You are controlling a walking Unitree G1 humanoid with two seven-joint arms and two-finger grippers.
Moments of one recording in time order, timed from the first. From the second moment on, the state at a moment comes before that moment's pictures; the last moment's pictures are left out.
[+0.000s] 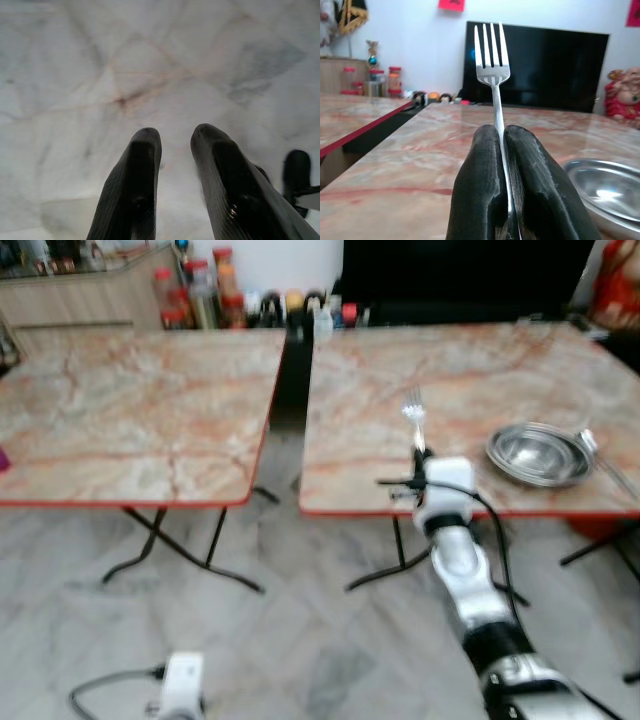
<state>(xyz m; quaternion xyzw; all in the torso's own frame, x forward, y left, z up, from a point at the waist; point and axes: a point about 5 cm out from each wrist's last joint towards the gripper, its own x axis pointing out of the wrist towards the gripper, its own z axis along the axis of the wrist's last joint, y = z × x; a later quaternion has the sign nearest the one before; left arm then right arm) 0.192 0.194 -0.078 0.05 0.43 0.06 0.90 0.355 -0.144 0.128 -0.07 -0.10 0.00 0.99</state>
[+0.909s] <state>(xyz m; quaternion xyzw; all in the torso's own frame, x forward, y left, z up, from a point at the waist) 0.189 0.190 -0.080 0.05 0.43 0.06 0.90 0.350 -0.127 0.128 -0.06 -0.10 0.02 0.99</state>
